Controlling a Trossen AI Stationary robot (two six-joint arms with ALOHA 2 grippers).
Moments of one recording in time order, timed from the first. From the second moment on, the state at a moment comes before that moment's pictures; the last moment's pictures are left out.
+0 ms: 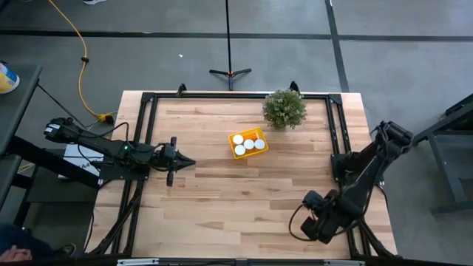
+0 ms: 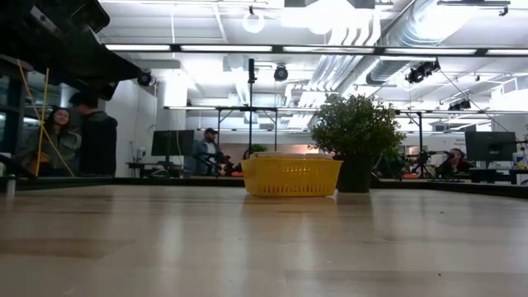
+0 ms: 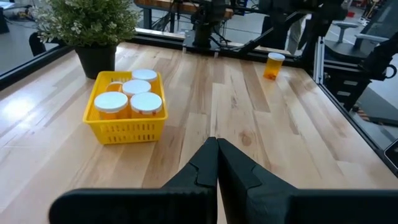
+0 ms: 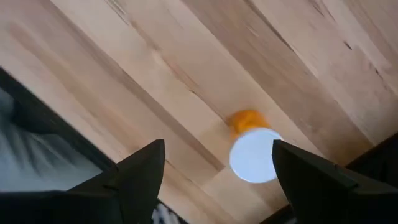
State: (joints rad) left arm -0.28 0.52 0.18 0.10 -0.31 -0.21; right arm 0.87 1.53 1.18 -1.10 0.04 1.68
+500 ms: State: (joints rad) left arm -0.28 0.52 0.18 0.10 -0.31 -0.21; right arm 0.93 1.63 1.18 -1.14 0.01 1.70
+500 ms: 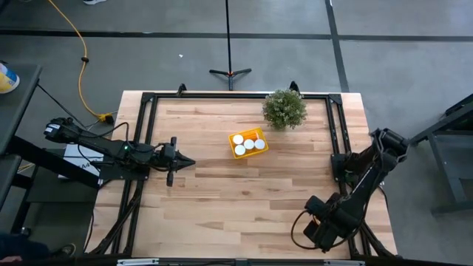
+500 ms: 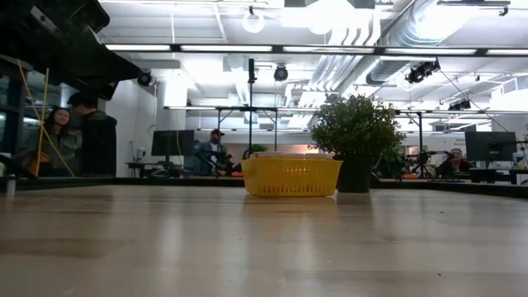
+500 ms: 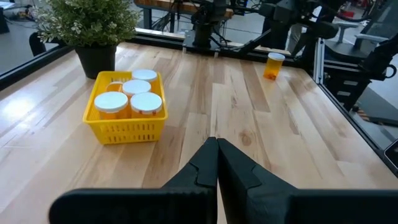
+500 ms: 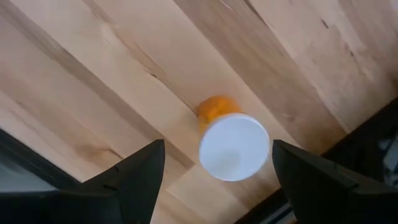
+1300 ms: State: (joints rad) left arm -0.28 0.52 0.18 0.10 -0.31 -0.21; right arm 0.98 1.71 1.18 -1.16 0.02 1.67
